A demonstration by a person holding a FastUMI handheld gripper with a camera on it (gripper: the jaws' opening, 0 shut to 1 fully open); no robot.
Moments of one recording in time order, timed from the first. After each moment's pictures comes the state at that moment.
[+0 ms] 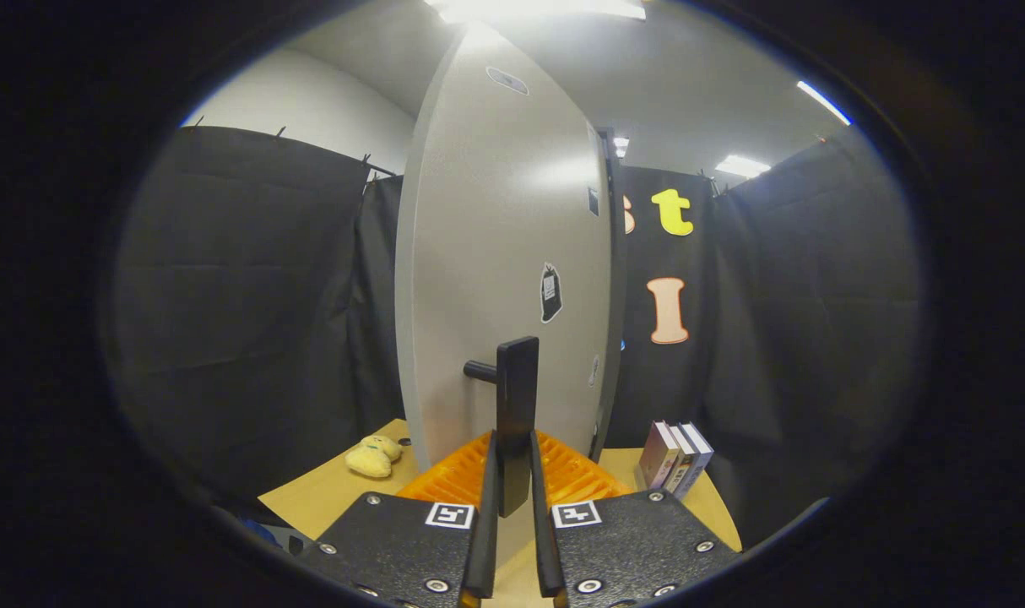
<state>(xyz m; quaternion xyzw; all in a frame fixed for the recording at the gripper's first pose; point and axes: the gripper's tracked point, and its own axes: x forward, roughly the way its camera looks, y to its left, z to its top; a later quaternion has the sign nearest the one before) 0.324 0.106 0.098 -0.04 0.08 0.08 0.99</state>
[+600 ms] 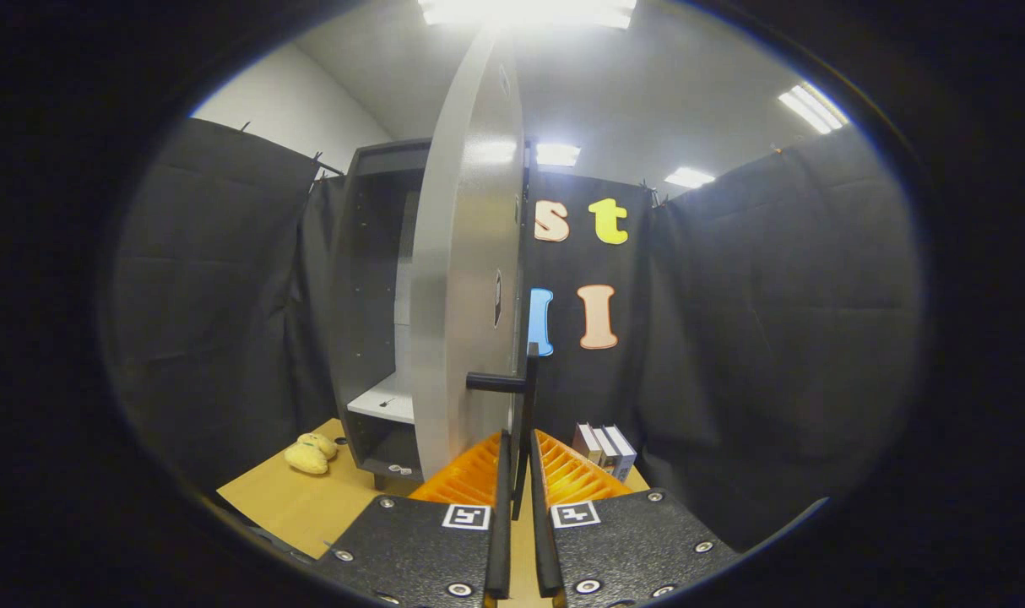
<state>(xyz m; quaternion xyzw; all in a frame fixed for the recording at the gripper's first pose) 0.331 0.058 0.104 -0.06 0.06 -0.03 1.00</state>
